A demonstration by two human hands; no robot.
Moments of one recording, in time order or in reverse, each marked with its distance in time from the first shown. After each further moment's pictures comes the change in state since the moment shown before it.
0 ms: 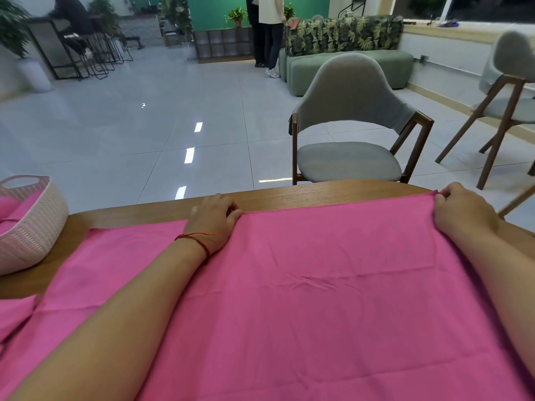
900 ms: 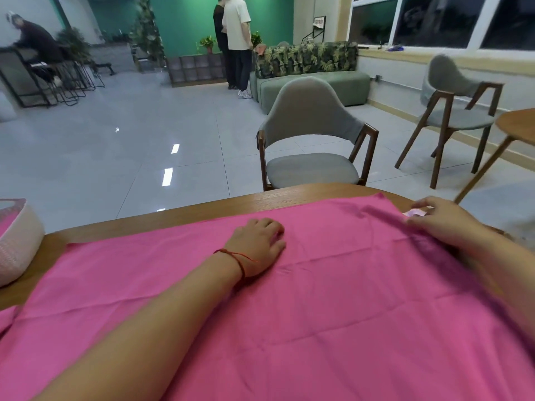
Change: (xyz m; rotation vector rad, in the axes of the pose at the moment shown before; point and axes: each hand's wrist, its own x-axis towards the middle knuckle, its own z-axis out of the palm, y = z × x) left_hand -0.051 0.146 0.025 0.123 -0.276 0.358; right_hand -0.060 0.069 -0.084 0.357 -0.290 0.008
